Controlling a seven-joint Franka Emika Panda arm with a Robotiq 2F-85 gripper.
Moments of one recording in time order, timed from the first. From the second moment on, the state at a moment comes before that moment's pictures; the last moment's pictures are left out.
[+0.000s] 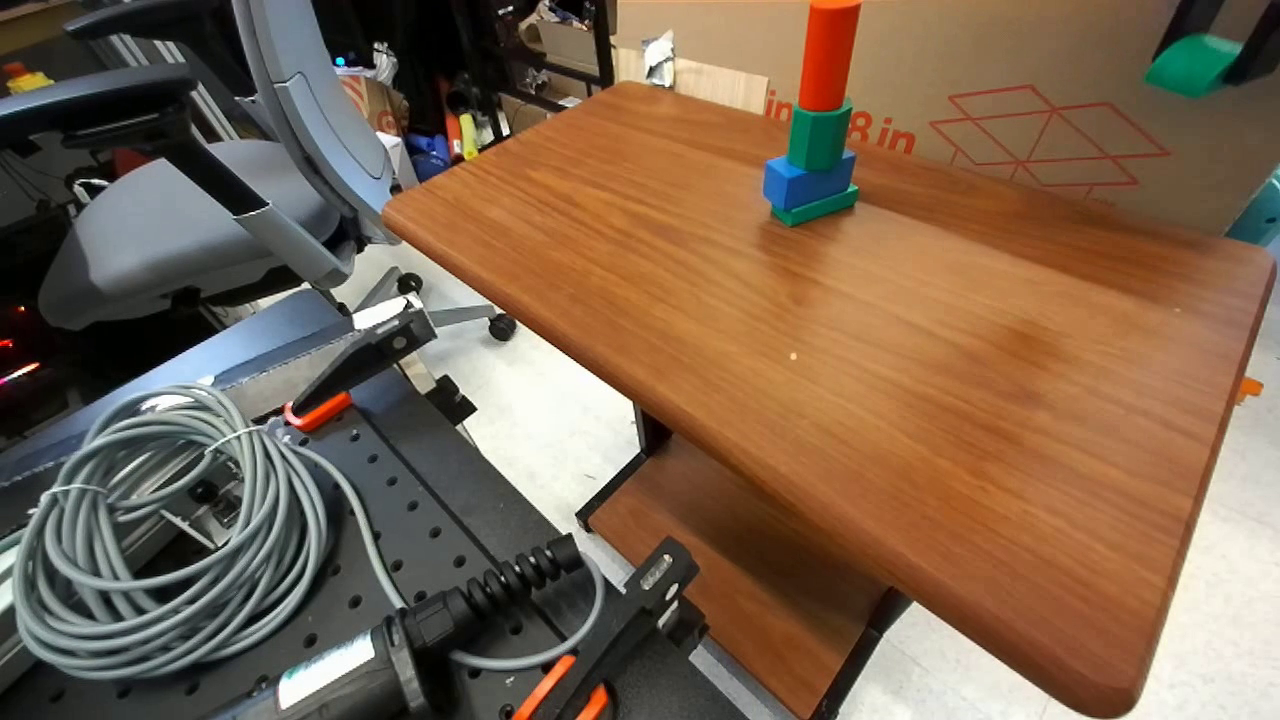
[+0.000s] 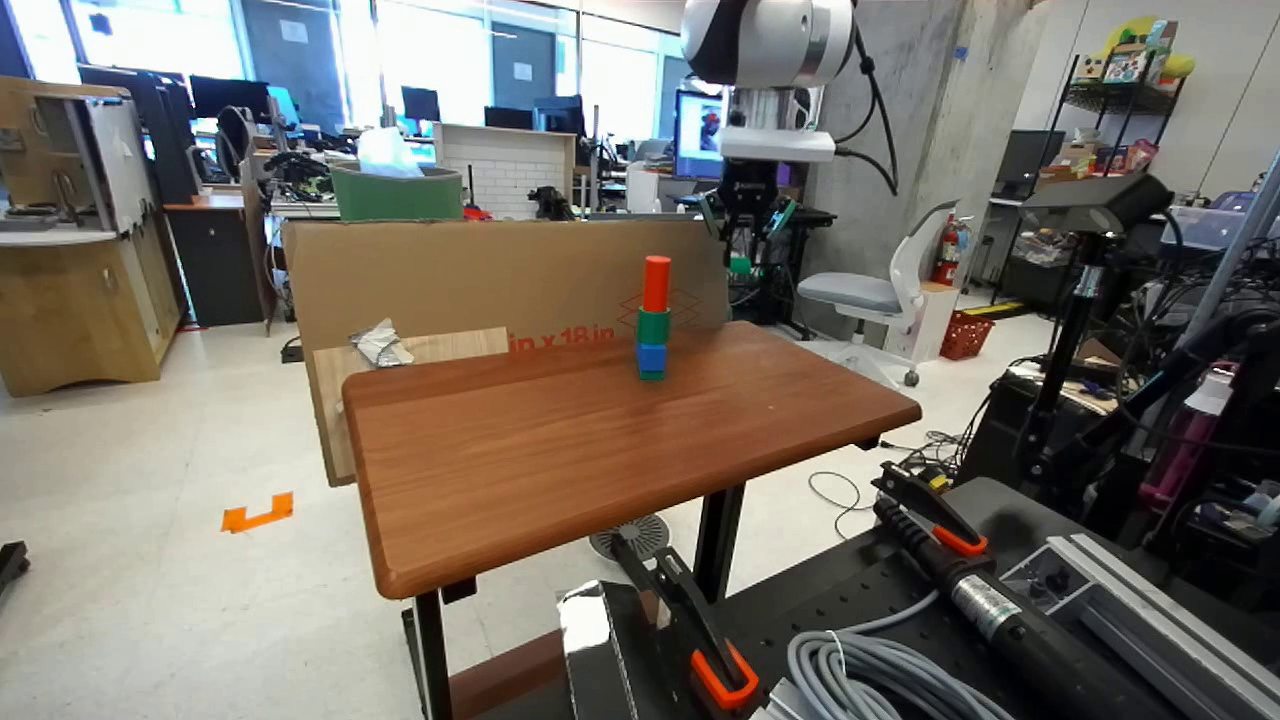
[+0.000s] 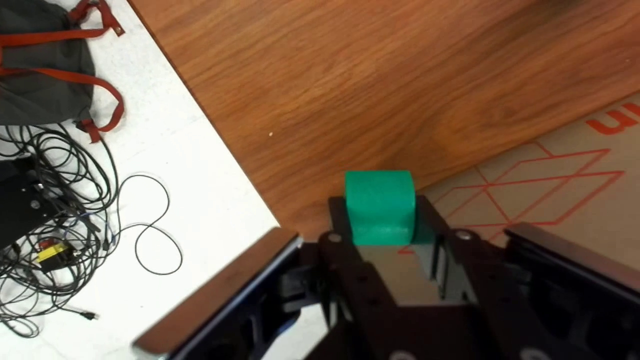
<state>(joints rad) -0.11 0.67 -0.14 -1.50 0.02 2.25 0.22</state>
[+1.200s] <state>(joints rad) 0.07 0.31 -0.08 -1.96 0.01 2.56 0.43</state>
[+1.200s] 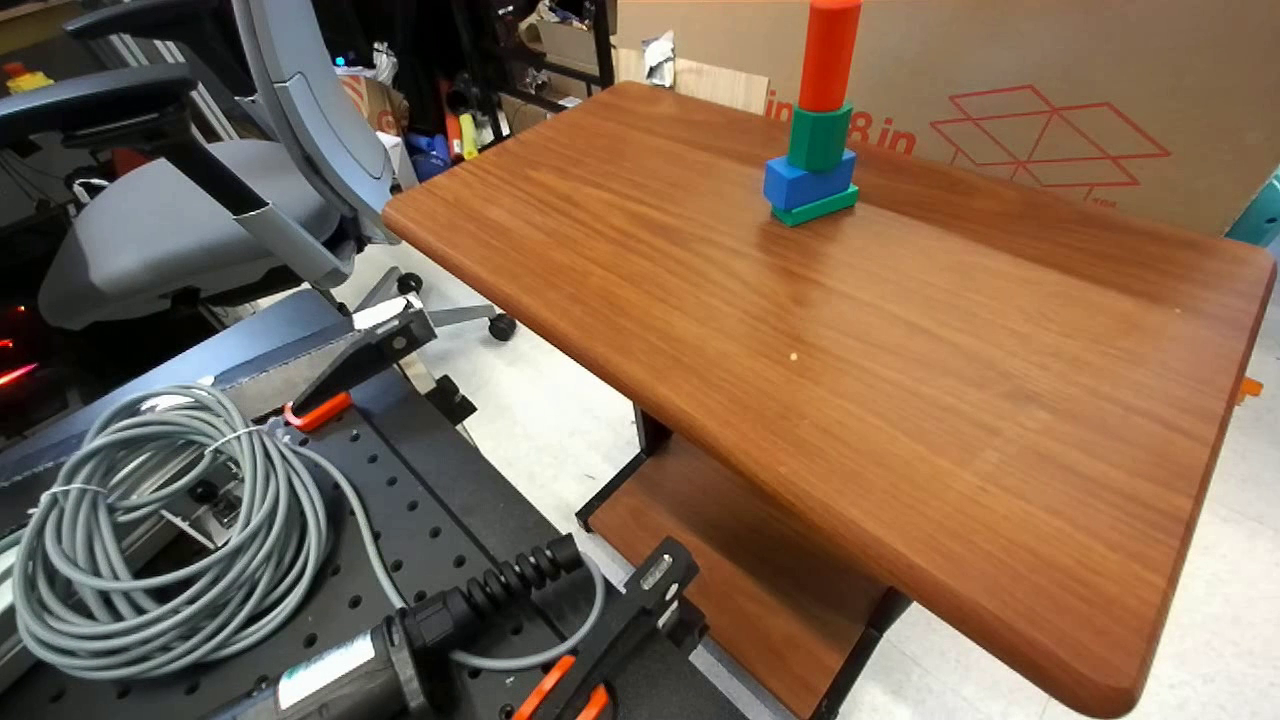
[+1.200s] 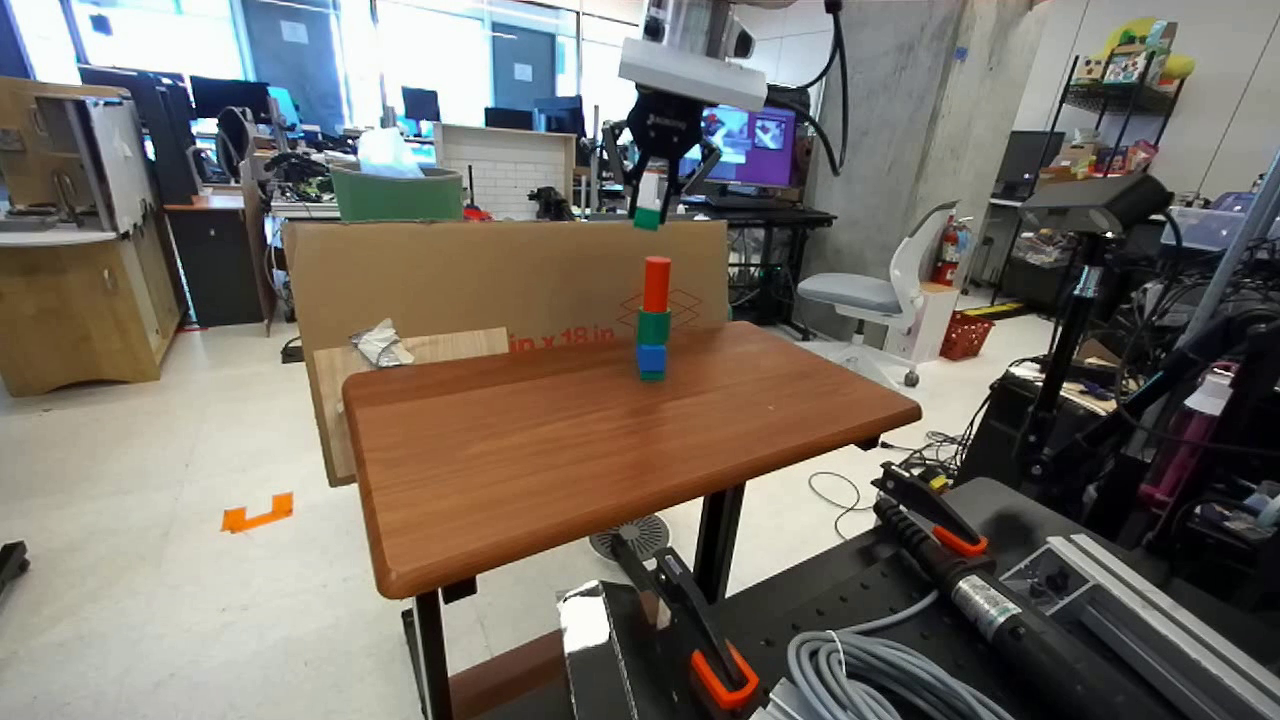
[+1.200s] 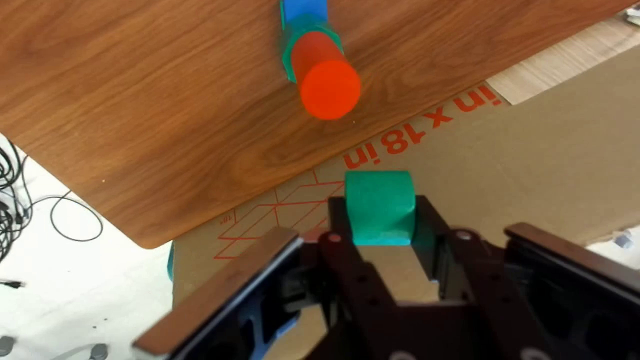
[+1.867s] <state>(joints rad) 0.07 0.22 -0.09 -2.09 -0.04 2.56 0.52</state>
